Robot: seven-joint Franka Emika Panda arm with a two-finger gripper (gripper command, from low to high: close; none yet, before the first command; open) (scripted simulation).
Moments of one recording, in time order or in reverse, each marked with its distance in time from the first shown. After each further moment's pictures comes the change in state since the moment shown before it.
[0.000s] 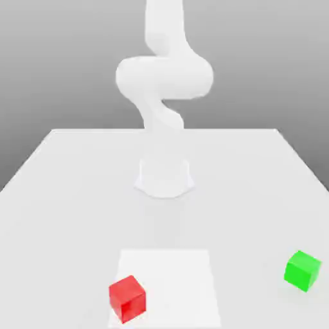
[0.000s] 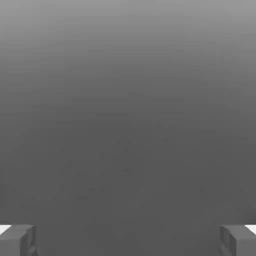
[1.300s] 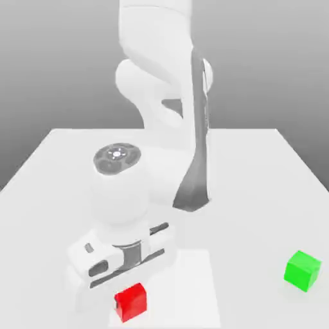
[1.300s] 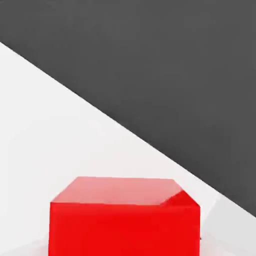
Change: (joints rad) arm 0.066 1.020 -0.170 -0.177 0.172 0.461 -0.820
